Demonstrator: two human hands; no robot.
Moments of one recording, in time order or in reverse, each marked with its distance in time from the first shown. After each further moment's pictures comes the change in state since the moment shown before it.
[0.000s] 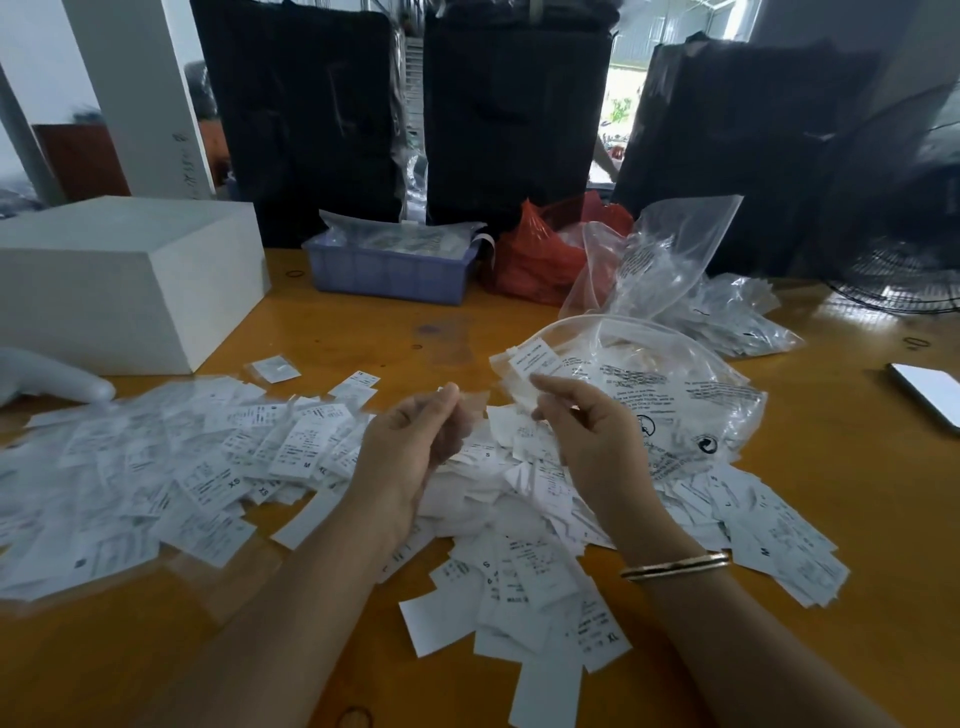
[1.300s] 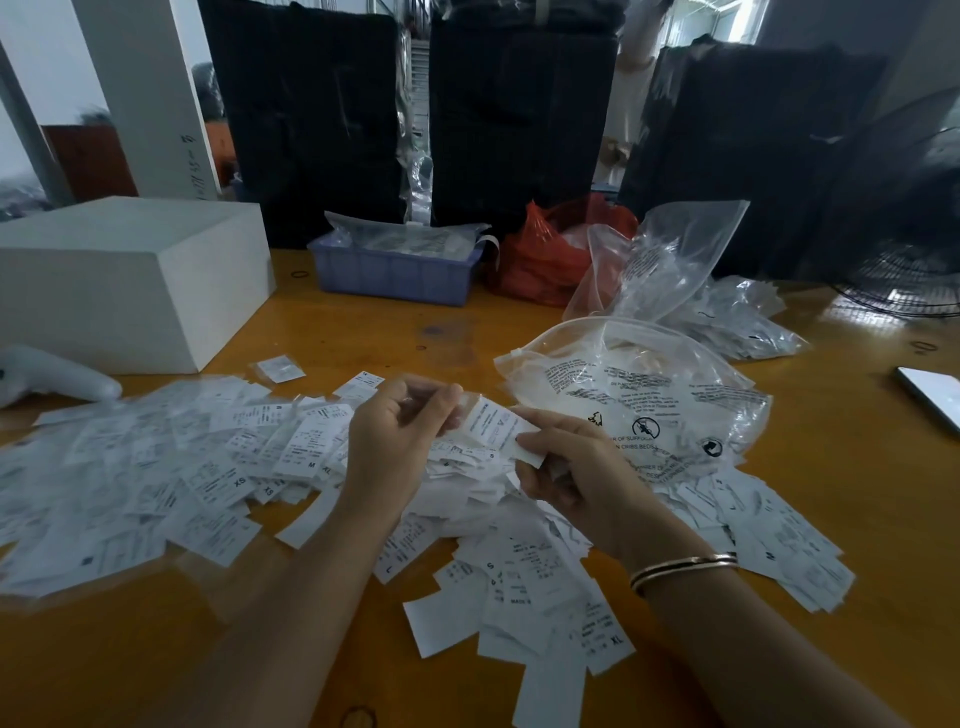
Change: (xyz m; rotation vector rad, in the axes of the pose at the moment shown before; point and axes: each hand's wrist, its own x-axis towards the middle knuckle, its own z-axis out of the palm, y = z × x) left_hand 0.002 0.002 -0.010 0.376 0.036 0.513; right_hand -0.006 -0.010 0.001 0.593 -0.461 0.446
